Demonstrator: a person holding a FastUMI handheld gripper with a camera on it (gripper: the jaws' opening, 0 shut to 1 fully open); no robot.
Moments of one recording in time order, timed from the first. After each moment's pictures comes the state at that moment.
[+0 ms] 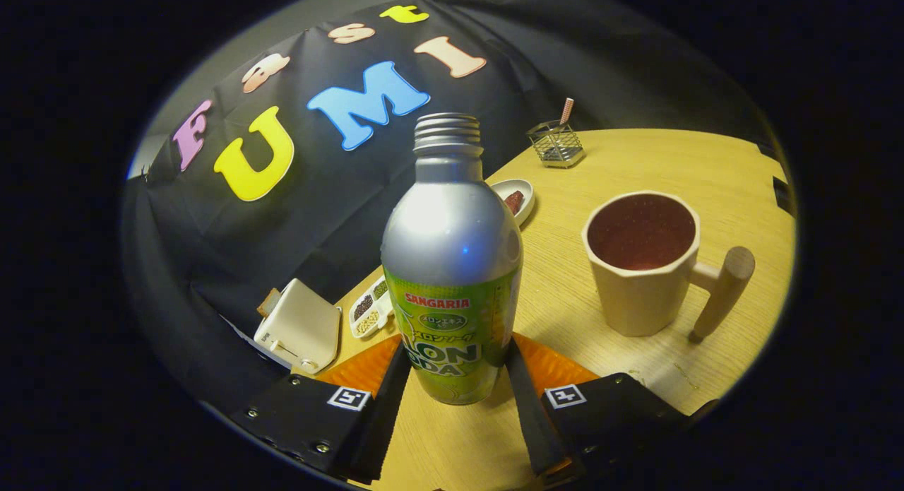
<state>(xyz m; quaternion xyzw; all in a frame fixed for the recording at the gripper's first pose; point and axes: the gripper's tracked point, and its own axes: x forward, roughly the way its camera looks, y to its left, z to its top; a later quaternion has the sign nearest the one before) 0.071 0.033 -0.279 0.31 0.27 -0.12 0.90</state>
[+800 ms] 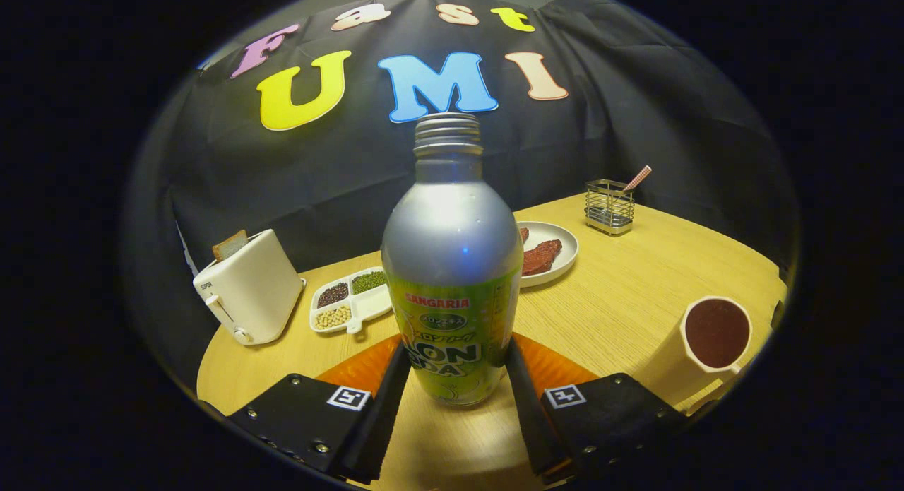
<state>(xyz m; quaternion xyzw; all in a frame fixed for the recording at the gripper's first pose) 0.150 0.040 -0.293 0.13 0.27 -0.11 0.95</state>
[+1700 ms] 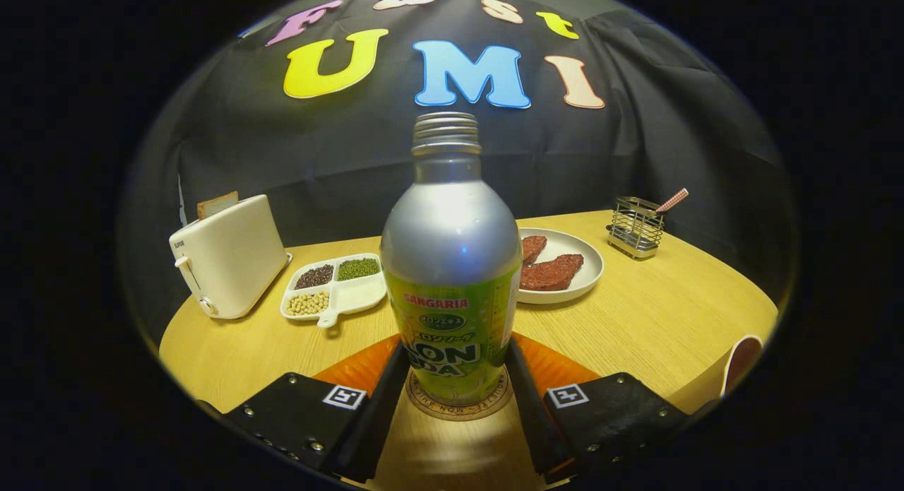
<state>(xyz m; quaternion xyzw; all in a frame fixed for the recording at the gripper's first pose) 0.182 0.036 -0.323 0.05 0.28 -0.08 0.96</state>
